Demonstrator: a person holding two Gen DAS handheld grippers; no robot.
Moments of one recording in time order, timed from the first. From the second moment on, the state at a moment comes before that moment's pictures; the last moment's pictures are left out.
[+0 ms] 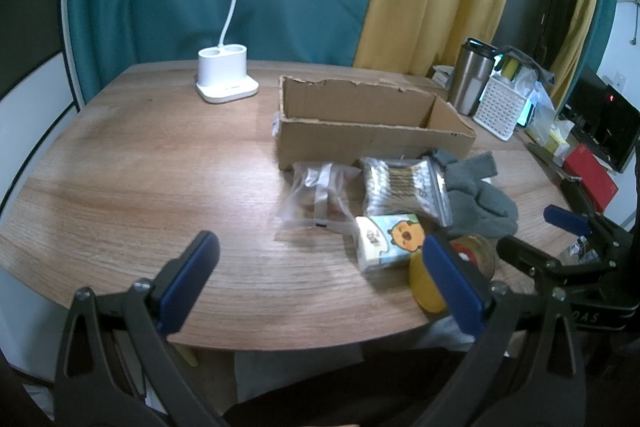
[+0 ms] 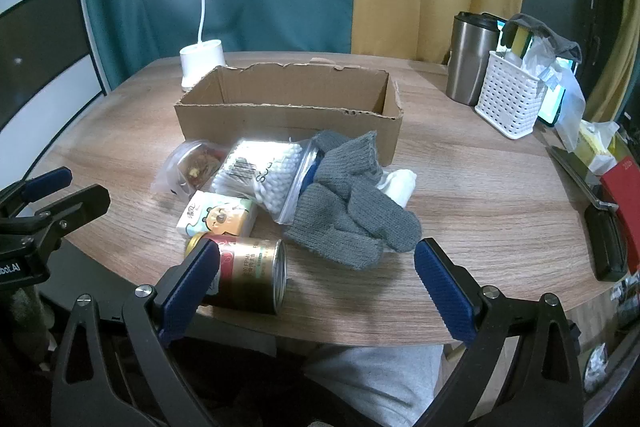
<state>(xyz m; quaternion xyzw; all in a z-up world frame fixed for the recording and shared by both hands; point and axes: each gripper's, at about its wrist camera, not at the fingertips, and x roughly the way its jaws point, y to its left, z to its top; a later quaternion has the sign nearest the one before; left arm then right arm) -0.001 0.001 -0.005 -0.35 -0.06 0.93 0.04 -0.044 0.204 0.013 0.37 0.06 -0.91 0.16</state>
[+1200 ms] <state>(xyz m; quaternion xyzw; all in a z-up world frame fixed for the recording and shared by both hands) 0.002 -0.007 -0.009 -0.35 -0.07 0.93 0.03 -0.045 0.197 0.014 0.38 0.07 -0.91 0.16</state>
